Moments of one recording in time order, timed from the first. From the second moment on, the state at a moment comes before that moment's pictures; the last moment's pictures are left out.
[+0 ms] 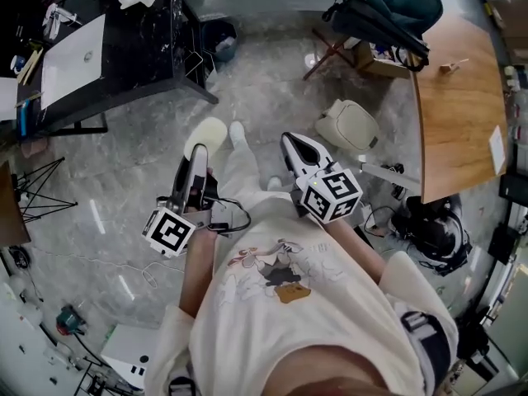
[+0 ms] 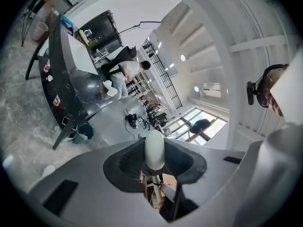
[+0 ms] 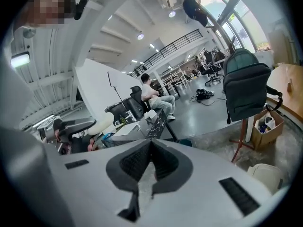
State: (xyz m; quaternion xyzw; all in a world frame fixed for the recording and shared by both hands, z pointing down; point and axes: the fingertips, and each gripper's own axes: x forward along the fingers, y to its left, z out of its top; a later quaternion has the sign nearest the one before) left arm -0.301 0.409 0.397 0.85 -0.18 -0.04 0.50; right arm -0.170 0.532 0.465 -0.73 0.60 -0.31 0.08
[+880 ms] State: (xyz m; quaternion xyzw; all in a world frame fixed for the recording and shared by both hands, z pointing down) left arm -0.222 0.156 0.383 0.84 -0.16 -0.07 0.52; right arm -0.088 0.231 0.417 -0.72 0.64 -0.27 0.01
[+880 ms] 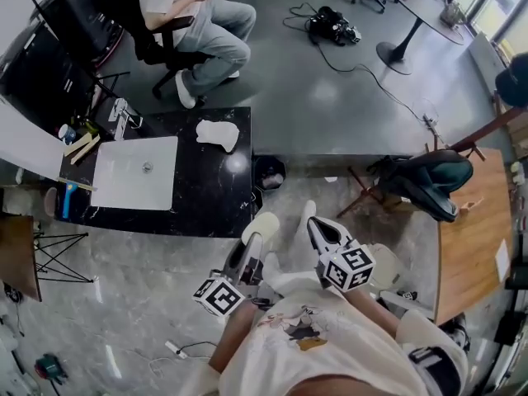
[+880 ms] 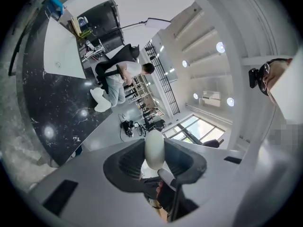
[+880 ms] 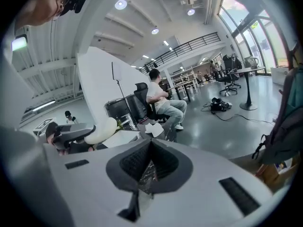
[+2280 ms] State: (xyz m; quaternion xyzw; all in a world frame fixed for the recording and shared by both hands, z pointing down) left arm -0.109 -0.084 0.412 0.74 -0.51 -0.12 0.41; right arm 0.059 -0.082 0.409 -0.39 0.88 -0.26 -0.03
